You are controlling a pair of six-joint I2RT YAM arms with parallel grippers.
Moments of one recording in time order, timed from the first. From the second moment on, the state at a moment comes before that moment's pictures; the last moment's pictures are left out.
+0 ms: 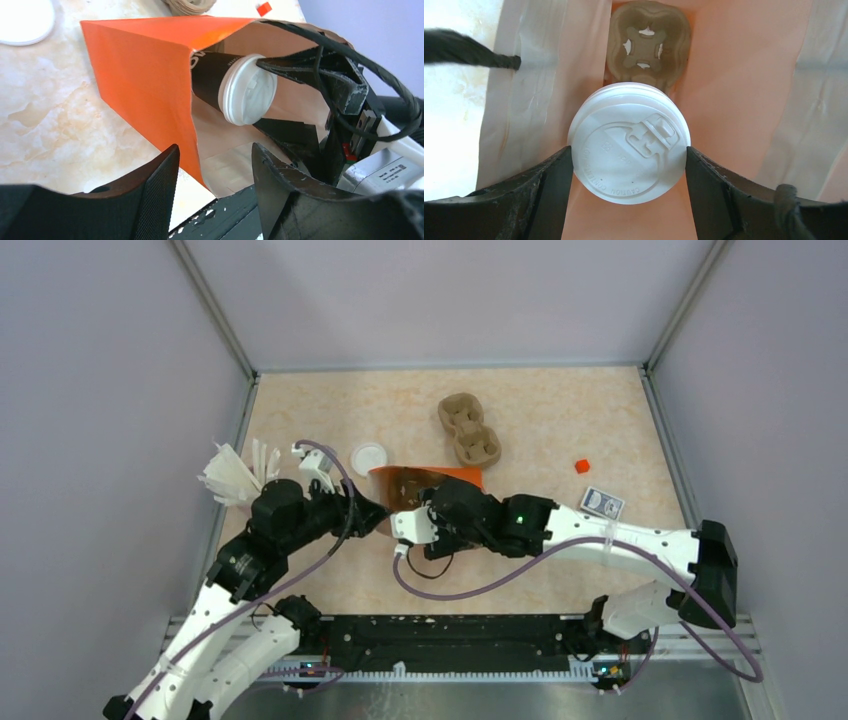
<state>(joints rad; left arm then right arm) -0.52 0.61 0.81 -0.56 0.25 -0.56 1.21 1.37 1.20 -0.60 0.26 -0.77</state>
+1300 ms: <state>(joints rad) -0.52 0.64 0.78 -0.54 0.33 -0.31 1.17 1.39 1.17 -0.53 0.27 -0.83</state>
